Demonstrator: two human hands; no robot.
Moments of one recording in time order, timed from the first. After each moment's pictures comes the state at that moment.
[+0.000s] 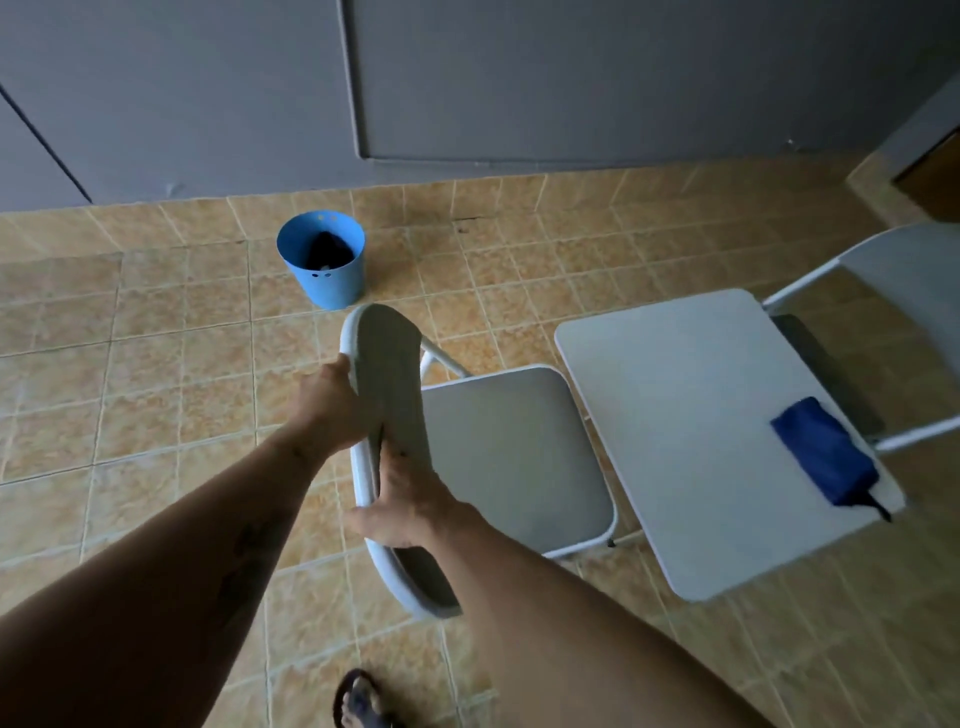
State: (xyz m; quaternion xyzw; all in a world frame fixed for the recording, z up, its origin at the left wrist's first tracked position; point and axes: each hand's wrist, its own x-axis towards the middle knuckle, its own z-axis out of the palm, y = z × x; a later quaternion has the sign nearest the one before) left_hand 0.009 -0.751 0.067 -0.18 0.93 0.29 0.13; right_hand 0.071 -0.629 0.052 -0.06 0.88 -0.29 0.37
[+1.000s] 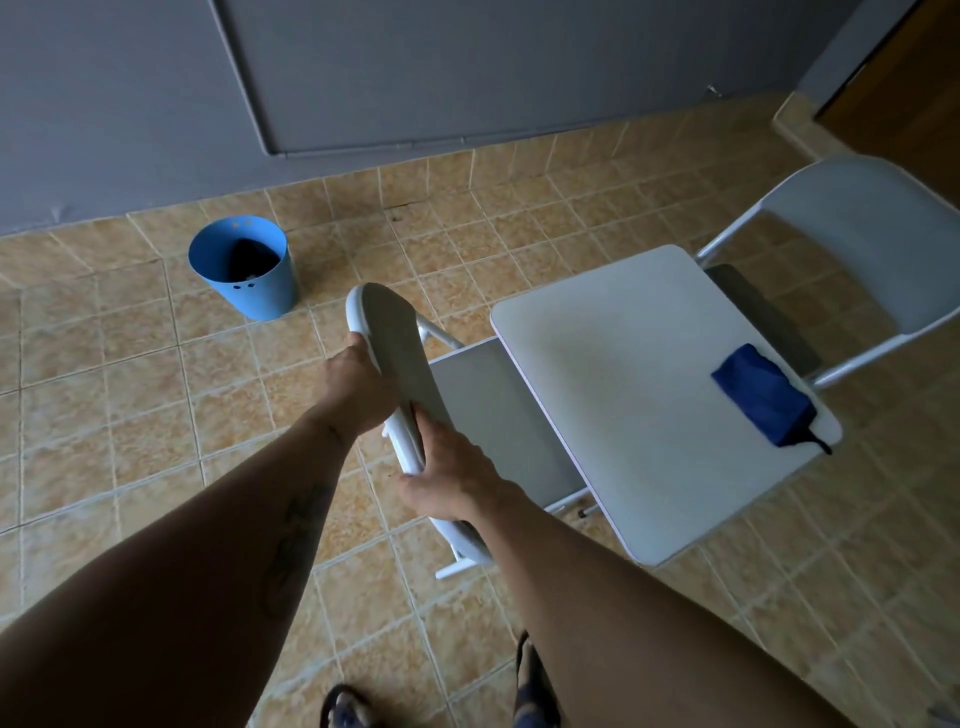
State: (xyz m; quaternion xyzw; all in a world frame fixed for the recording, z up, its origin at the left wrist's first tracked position) left_hand -0.041 -0.624 0.065 -0.10 0.94 0.29 0.15; right_hand 0.042 -0.502 0.062 0.03 0.91 -0.30 0.29
